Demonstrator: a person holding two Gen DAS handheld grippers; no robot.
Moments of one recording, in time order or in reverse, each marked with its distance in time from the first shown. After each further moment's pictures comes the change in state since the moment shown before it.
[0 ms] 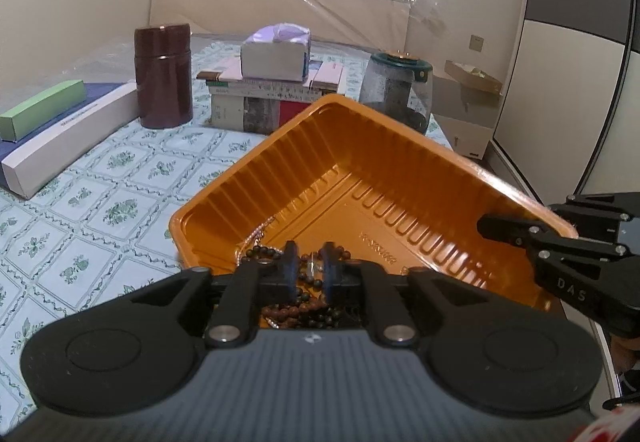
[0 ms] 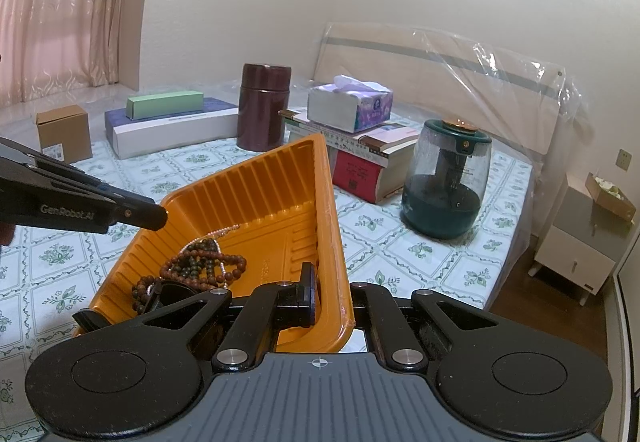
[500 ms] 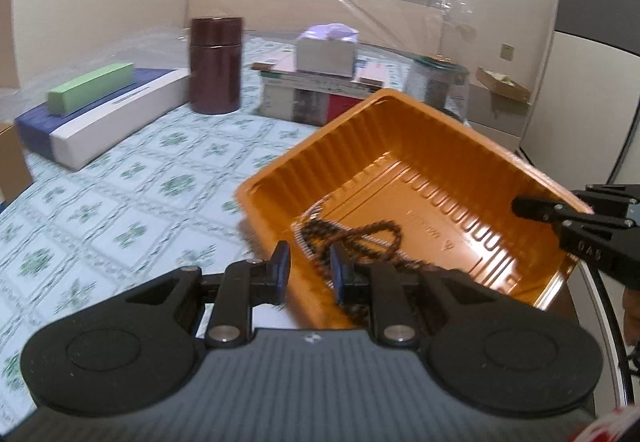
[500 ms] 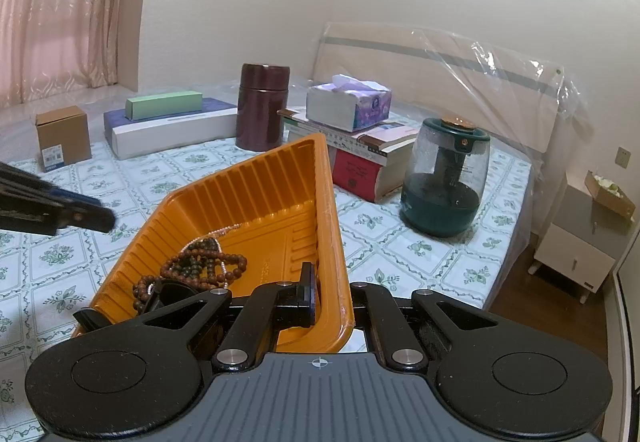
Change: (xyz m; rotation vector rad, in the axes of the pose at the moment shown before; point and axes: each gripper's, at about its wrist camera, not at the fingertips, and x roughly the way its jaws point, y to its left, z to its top) left arm -0.039 0.036 -0.023 -0.070 -0.009 0.091; right arm -0.001 0.002 -0.003 0.006 0.000 -0.001
